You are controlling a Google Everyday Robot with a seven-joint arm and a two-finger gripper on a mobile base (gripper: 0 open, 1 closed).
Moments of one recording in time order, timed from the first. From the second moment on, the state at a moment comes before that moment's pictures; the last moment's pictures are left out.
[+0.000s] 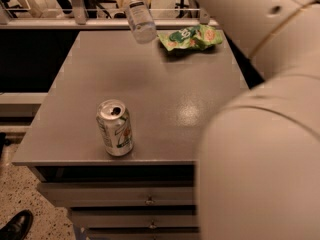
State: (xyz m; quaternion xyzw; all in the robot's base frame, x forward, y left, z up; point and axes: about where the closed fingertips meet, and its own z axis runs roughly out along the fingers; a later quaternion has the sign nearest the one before) arm 0.750 0.039 1.026 -0.17 0.92 0.06 0.36
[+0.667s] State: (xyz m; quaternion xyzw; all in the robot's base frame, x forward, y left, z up) arm 0.655 0.060 1.004 -0.30 0.85 0.17 0.40
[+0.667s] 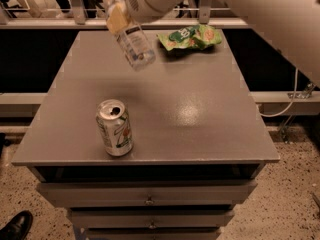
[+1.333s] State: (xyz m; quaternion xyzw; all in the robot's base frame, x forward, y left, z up) arm 0.628 0.070 0.983 -0.33 0.79 0.24 0.46
